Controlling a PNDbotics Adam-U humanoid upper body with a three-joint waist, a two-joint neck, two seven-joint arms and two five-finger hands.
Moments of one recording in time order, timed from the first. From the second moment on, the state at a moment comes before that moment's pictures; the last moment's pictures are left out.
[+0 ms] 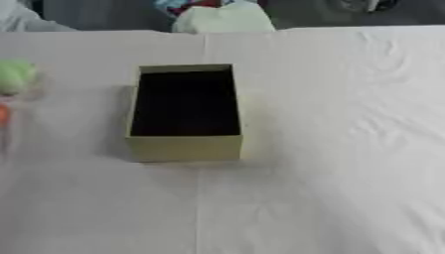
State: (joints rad) left arm -0.64 0.88 -0.18 -1.06 -0.80 0.02 -0.50; right arm -0.28 -0.73 -0.12 -1.98 0.16 -0.18 -0.74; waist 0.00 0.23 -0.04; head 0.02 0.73
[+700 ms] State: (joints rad) left arm -0.66 0.85 -0.18 -1.02 -0.79 0.02 -0.49; right arm -0.28 -0.73 -0.12 -1.98 0.16 -0.18 -0.74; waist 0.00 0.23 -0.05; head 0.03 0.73
